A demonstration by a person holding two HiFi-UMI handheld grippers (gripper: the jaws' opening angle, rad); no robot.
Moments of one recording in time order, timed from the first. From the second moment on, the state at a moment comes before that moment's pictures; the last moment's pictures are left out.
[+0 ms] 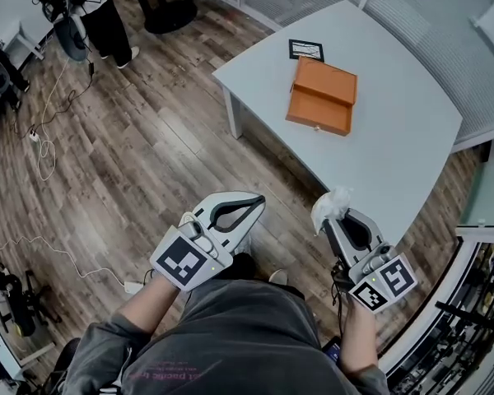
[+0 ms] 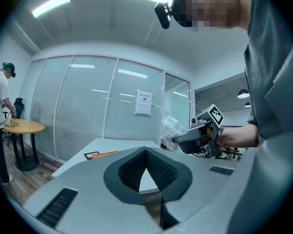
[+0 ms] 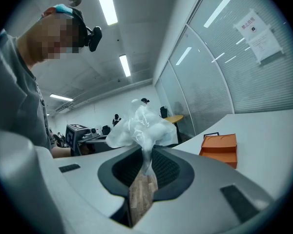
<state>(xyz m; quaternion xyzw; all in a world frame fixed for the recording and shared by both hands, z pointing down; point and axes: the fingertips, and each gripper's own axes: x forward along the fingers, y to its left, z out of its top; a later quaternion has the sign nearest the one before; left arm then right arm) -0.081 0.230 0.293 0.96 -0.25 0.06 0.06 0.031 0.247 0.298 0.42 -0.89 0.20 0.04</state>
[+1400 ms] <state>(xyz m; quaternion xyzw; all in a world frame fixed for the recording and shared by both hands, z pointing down) -0.084 0.118 0.284 0.97 -0.25 0.05 0.05 0.022 0.131 0.292 0.42 -0.89 0.19 0.04</state>
